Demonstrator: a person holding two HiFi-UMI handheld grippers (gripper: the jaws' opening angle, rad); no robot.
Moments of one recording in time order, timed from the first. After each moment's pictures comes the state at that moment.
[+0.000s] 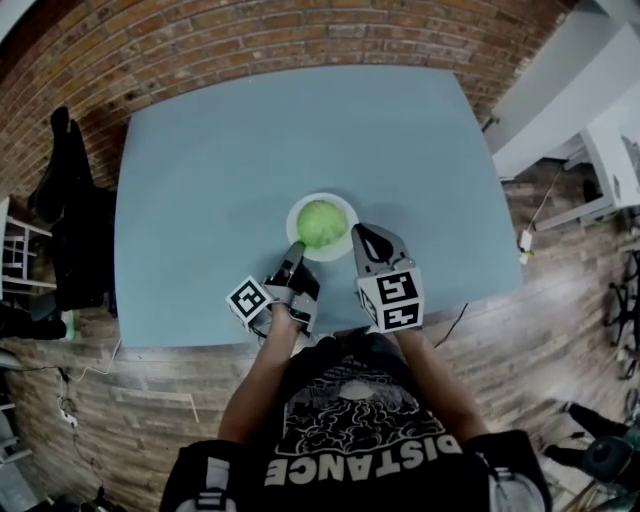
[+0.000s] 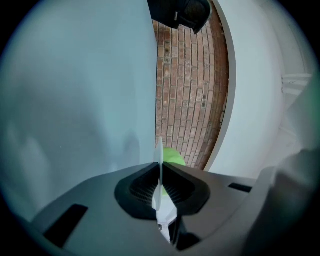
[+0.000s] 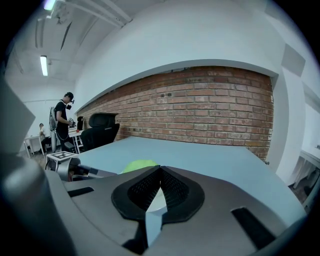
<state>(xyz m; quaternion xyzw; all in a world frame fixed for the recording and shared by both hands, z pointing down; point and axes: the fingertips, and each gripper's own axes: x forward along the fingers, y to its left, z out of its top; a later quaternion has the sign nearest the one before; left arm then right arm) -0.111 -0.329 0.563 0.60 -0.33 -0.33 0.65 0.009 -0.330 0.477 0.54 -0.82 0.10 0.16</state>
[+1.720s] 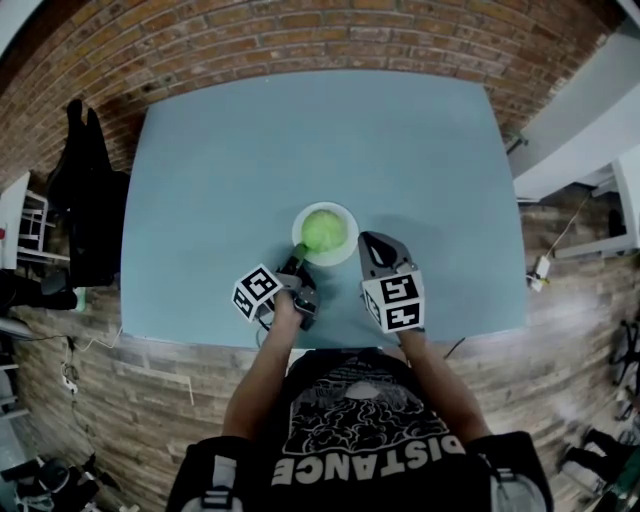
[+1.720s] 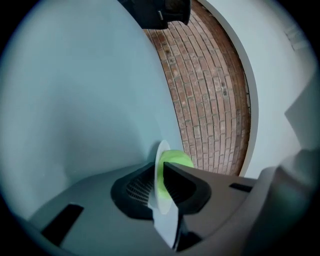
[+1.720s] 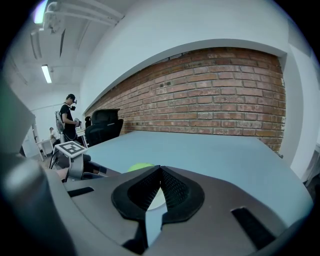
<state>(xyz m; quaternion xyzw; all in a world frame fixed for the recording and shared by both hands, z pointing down) -0.106 -0.369 0.624 0.57 -0.48 -0.22 0.64 0.037 -0.373 0.521 0.49 -0.84 0.14 0.18</state>
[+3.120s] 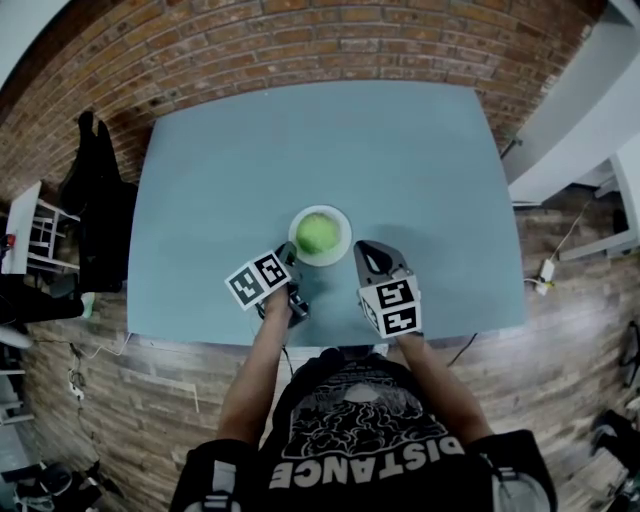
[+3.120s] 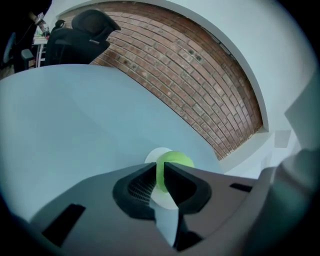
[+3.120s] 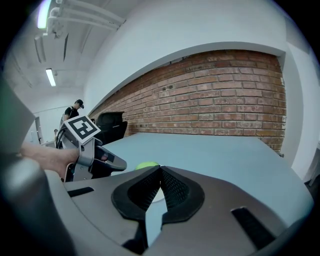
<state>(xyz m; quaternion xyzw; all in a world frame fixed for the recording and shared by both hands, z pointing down) -0.120 -0.370 0.585 0.64 -0.59 0.03 0.49 0.045 -0.350 0.513 0.48 -0.85 0.14 0.16</state>
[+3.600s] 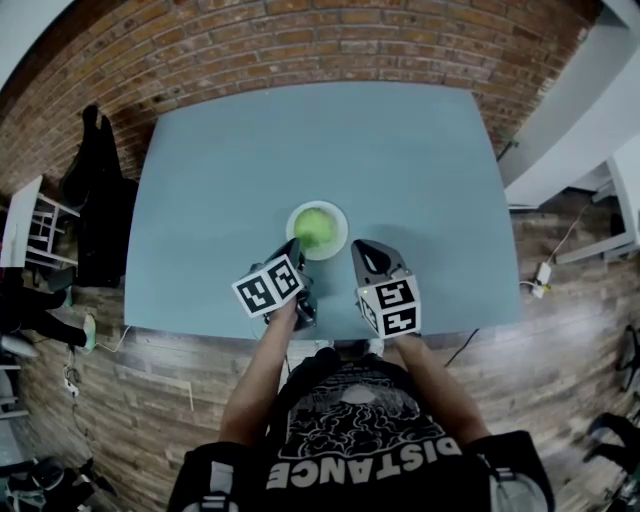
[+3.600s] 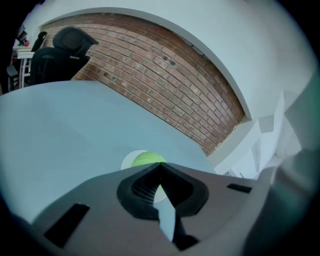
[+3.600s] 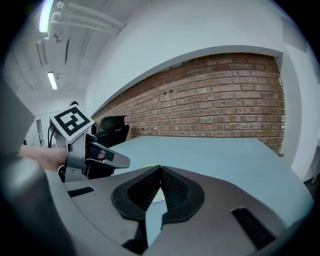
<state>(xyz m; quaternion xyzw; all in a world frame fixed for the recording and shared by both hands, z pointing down) -0.080 -0.352 0.536 0.70 -0.57 0.04 0.42 0.046 -0.333 0.498 0.47 -0.86 0.14 0.15</state>
